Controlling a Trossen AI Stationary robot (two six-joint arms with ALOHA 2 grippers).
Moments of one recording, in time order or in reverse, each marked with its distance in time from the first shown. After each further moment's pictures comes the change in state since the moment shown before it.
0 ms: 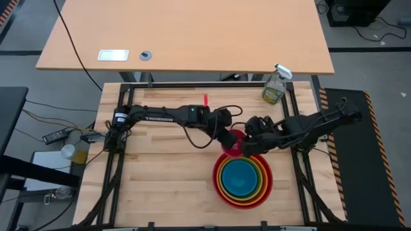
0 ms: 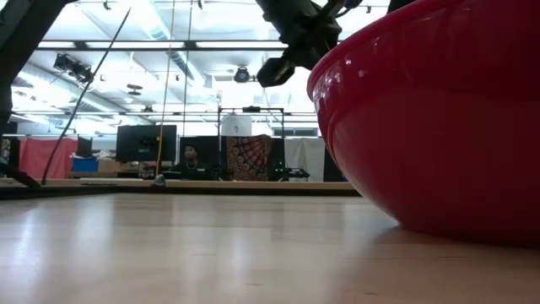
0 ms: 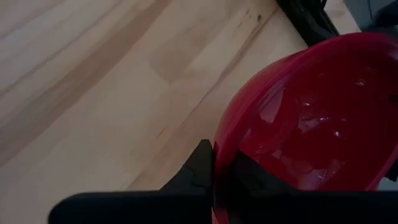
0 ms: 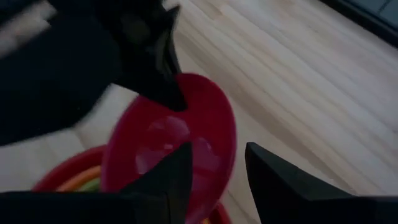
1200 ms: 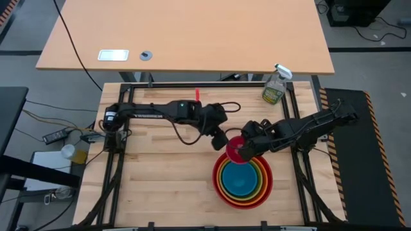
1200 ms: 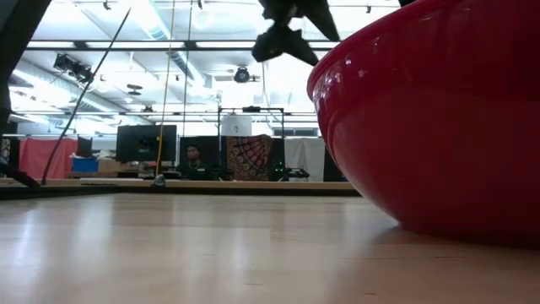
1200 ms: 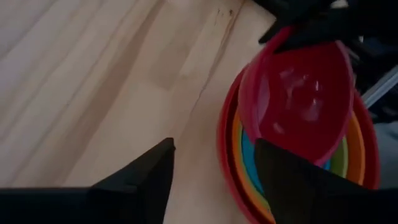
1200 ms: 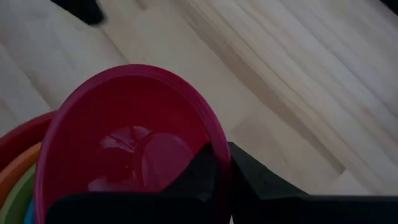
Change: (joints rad) left arm -0.006 -0.103 0.000 -0.074 0.001 0.293; right arm -0.008 0.073 0.000 -0.077 -0.089 -0.013
